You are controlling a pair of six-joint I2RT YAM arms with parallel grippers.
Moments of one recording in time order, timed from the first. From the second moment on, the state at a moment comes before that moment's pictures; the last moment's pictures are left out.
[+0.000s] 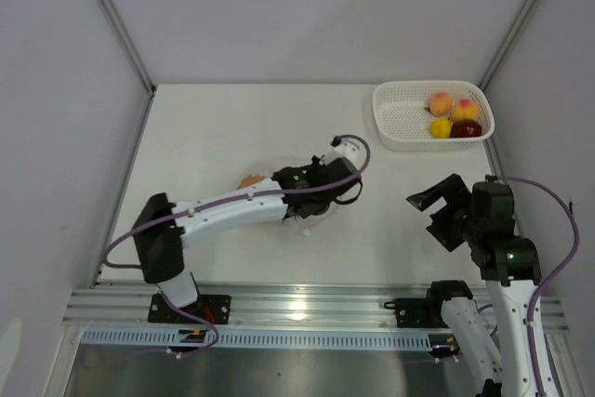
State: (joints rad) left arm -1.13 1.74 1.44 -0.69 -0.73 -0.27; right arm 0.05 0.58 0.90 -1.04 -0.14 0.98
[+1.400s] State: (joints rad) left arm -0.73 1.40 1.58 -0.70 -0.03 -0.35; right arm 0.47 1.38 1.54 -0.73 -0.23 0.72
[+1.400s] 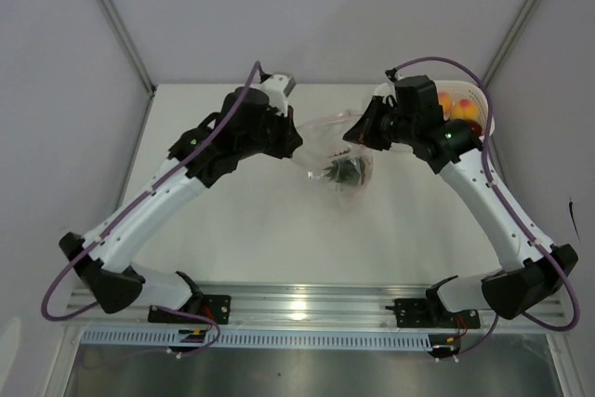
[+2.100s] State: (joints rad) left arm -0.70 1.25 1.51 -0.60 0.08 -0.37; right arm 0.49 1.42 1.73 -0.84 -0.20 0.62
